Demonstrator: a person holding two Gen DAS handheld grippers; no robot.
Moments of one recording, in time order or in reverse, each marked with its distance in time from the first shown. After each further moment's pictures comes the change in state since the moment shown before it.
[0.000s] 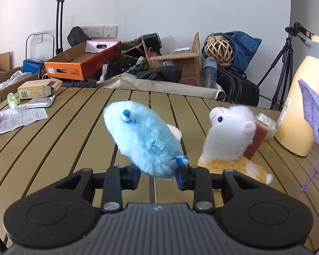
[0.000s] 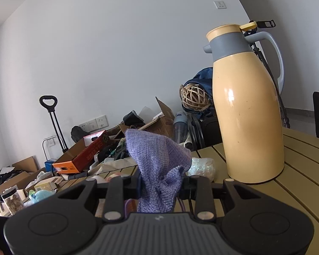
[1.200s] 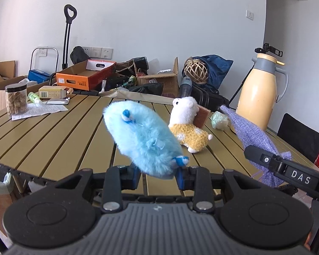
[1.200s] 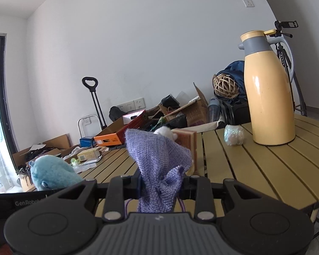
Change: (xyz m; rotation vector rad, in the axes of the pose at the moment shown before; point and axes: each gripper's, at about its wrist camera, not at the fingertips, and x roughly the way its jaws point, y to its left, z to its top) left arm -0.178 0.005 -0.097 -0.011 -0.131 -0.097; right arm -0.125 0.059 -0.062 -0.068 0.081 0.158
